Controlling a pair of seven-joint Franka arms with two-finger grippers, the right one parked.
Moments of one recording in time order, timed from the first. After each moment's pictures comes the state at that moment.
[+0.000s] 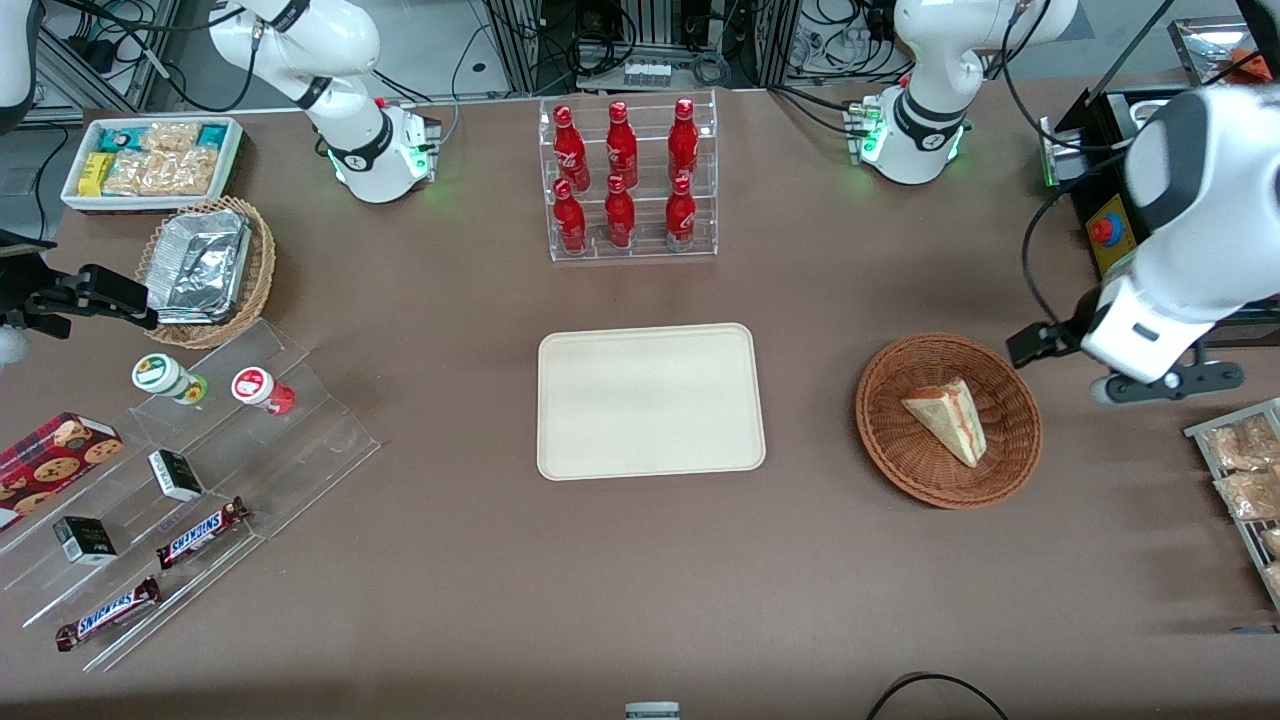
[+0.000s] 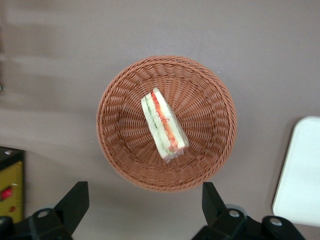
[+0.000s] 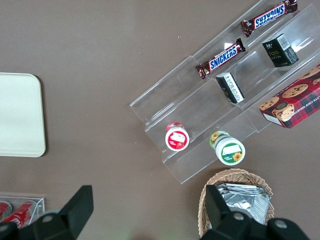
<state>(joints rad) -0.05 0.07 -0.03 -1.88 0.04 1.90 -0.29</state>
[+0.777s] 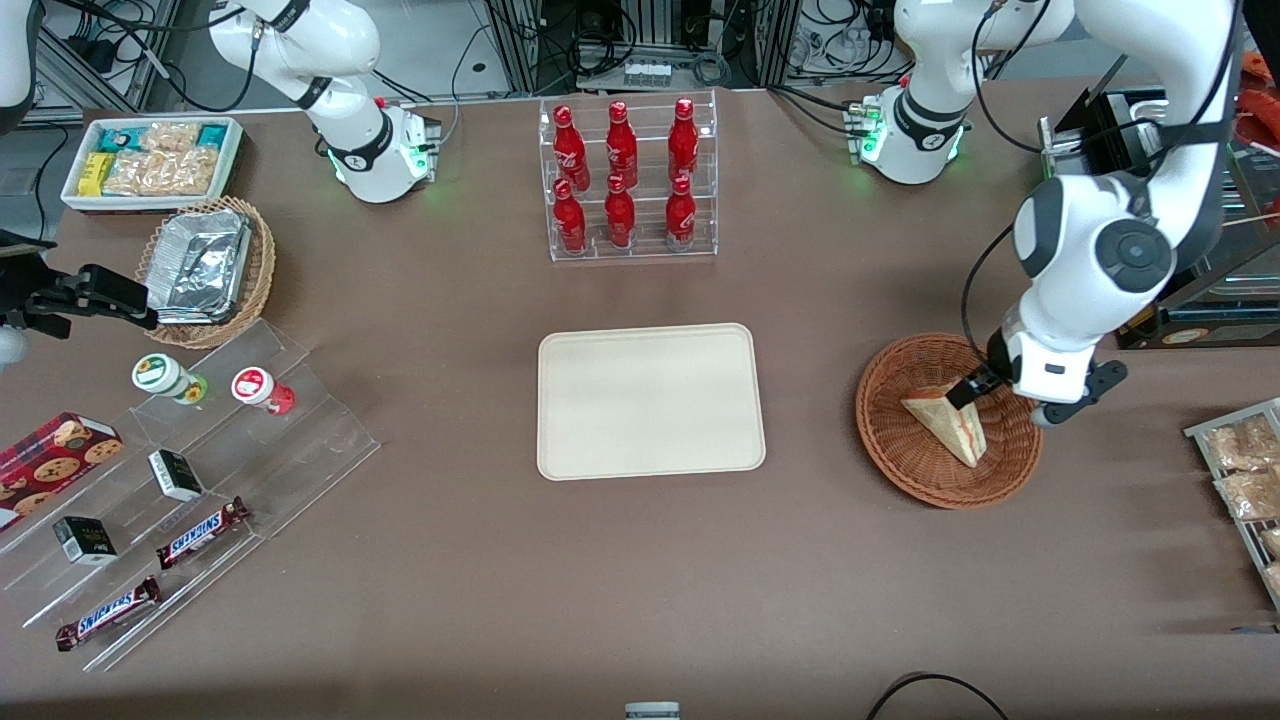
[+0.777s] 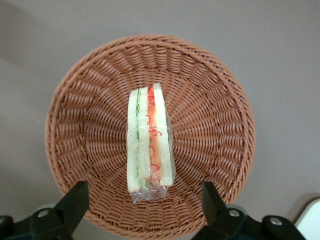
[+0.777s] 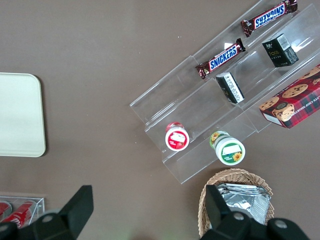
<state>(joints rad) -0.07 0.12 -0.04 -2.20 0.04 2.35 -0.69</state>
